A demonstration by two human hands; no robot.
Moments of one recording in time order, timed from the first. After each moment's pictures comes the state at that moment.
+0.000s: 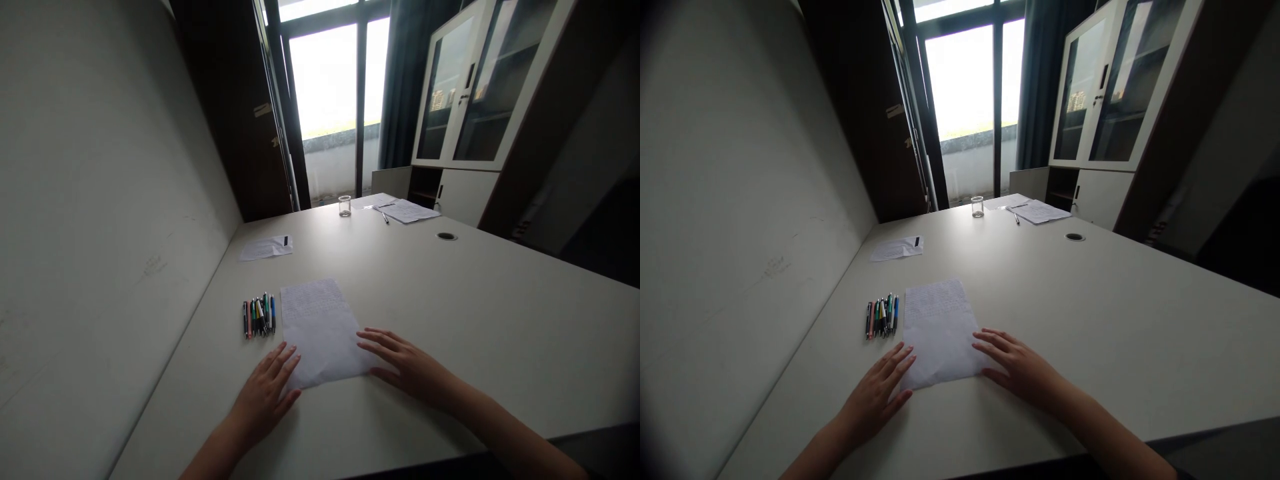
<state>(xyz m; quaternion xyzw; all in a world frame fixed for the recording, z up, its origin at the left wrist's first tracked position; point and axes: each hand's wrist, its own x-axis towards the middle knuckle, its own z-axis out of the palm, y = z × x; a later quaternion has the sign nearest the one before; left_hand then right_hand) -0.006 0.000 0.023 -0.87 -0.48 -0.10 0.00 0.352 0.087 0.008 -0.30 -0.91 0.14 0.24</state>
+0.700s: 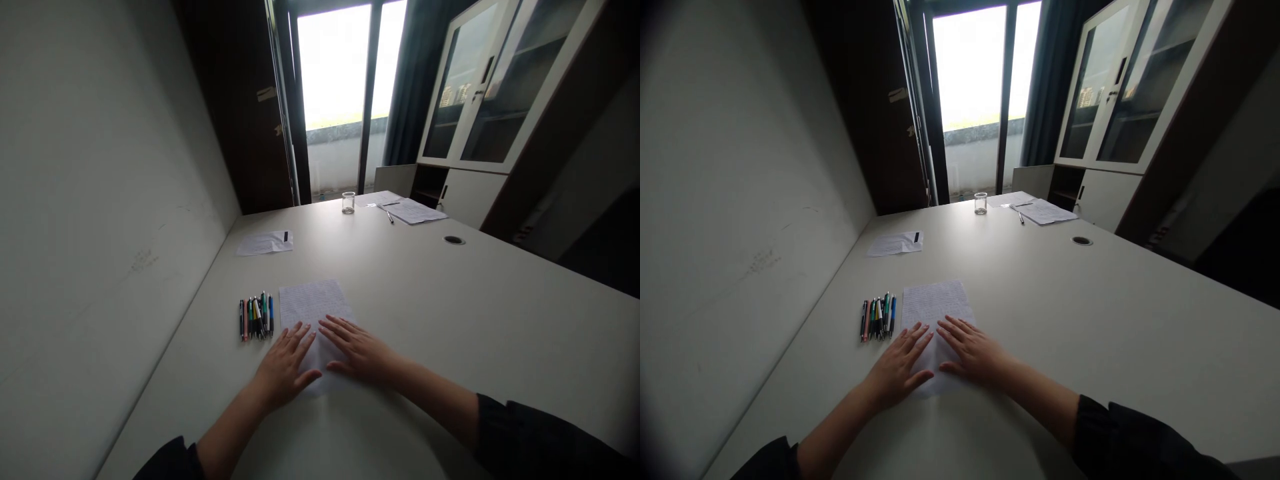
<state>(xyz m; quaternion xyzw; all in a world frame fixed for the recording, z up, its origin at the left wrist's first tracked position) 0.019 0.065 0.006 -0.88 -0.47 -0.10 -0.02 0.273 0.133 0.005 -0.24 -0.95 0.14 0.17</state>
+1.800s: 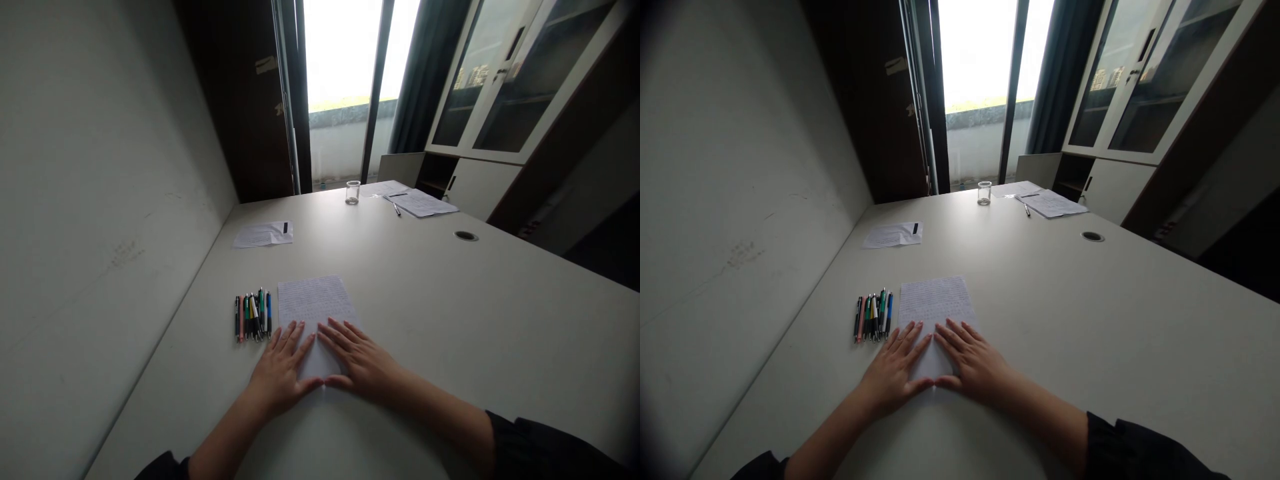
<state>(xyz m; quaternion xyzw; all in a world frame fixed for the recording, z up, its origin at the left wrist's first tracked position) 0.018 0.067 -0.001 -0.86 -0.51 -0.07 -0.02 0.269 0.123 -0.002 -0.27 -0.95 0.14 0.12</state>
